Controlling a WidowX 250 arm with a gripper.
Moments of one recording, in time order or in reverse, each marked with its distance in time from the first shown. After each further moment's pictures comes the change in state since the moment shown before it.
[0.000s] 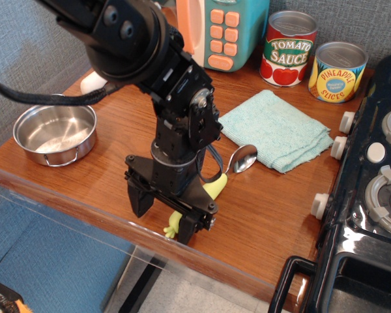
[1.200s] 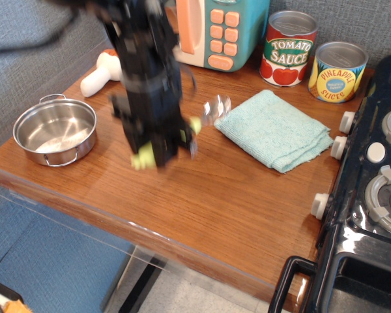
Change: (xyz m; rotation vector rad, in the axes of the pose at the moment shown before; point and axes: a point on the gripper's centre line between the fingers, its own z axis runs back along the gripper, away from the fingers) arm 0.045 0.067 0.051 -0.136 -0.123 0.019
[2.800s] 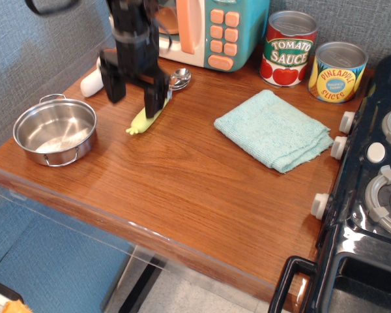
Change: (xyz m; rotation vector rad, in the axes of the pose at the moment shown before) arm 0.064 0.069 -0.026 0.101 0.018 0.040
